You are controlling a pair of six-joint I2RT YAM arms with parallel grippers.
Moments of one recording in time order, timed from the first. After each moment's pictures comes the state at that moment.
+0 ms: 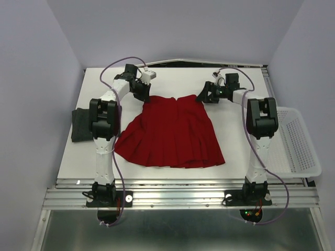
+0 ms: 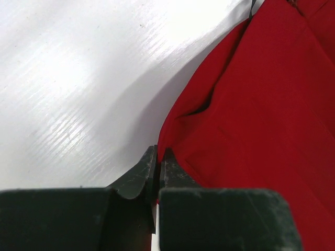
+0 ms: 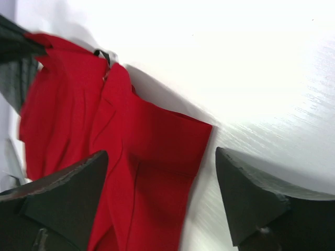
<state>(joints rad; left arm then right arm) -0.17 2.30 1.92 -0.67 0.50 0.33 0.07 2.25 1.61 -0.13 -0.83 0.22</state>
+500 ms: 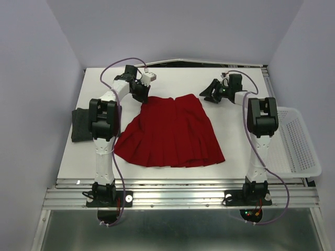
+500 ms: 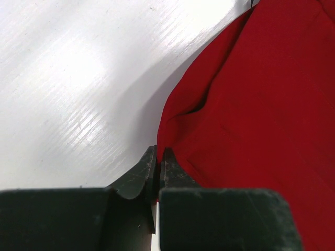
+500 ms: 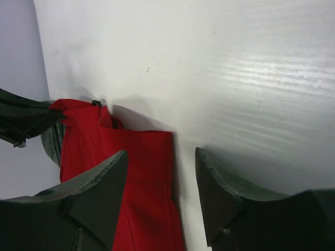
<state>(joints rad) -0.17 2.27 1.88 -0.66 0.44 0.40 0.04 2.30 1.60 0.05 -0.74 0.64</state>
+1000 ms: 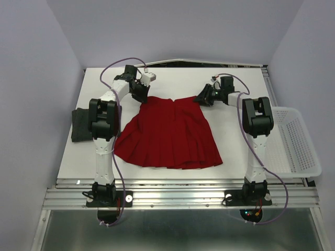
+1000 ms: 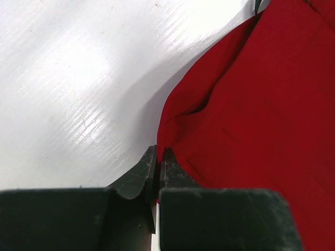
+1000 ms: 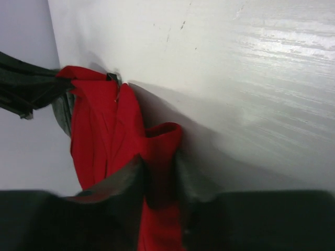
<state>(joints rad) -0.17 2.27 1.88 -0.66 0.43 0.40 0.11 2.32 1.60 0.01 -0.81 0.66</state>
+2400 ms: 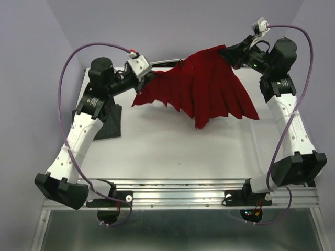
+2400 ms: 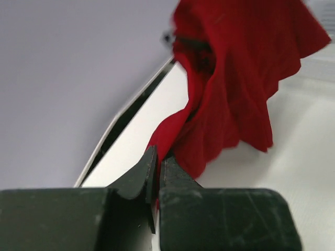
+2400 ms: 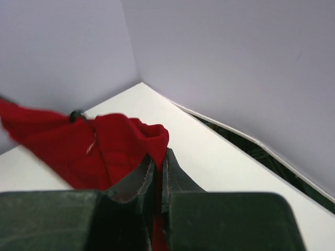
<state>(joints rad) -0.28 1.30 1.47 -0.28 0.64 0.37 0.06 1.46 1.63 -0.01 -0.78 0.16</state>
